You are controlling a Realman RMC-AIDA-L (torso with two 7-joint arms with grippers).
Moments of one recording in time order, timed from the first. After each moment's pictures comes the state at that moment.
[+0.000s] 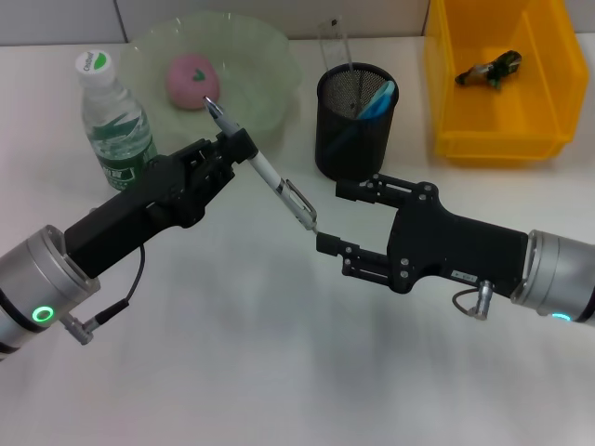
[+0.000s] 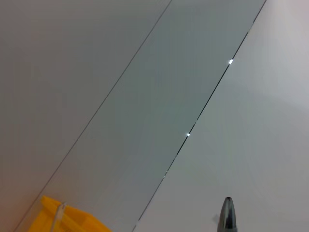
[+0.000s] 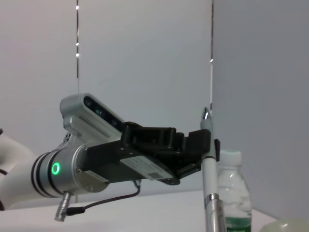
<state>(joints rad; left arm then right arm) -0.49 -2.07 0.71 0.06 1.47 1.71 -1.09 0.53 2.09 -1.08 -0.17 -1.38 -1.53 0.62</state>
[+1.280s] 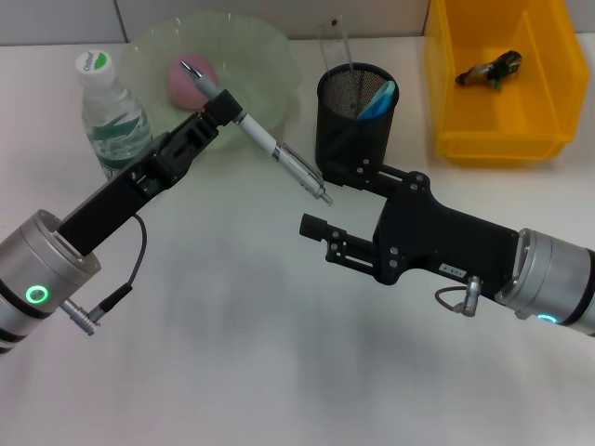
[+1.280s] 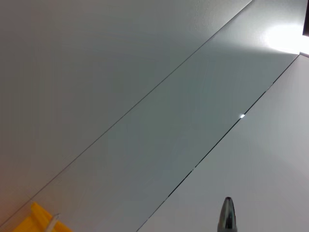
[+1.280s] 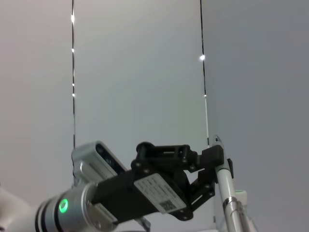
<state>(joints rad) -0.51 -2.08 0.60 0.01 1.47 1.73 -1.30 0.60 2.09 -1.08 0.00 -1.27 -1.62 0.55</state>
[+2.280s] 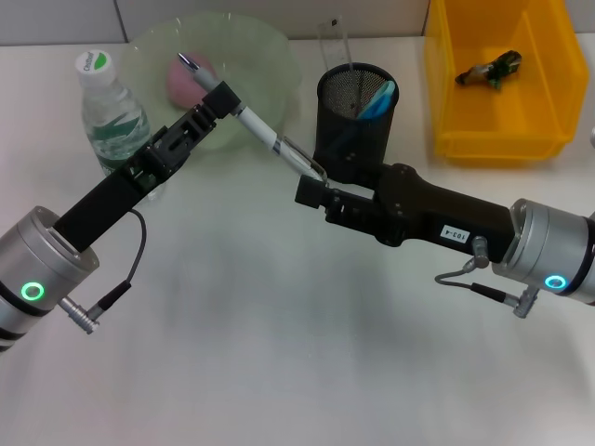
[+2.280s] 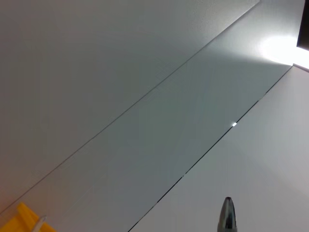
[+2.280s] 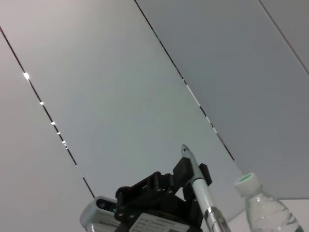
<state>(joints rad) -0.51 -2.08 0.59 0.01 1.47 1.76 -1.35 0.63 2.09 -1.10 -0.08 -1.27 -1.61 1.14</state>
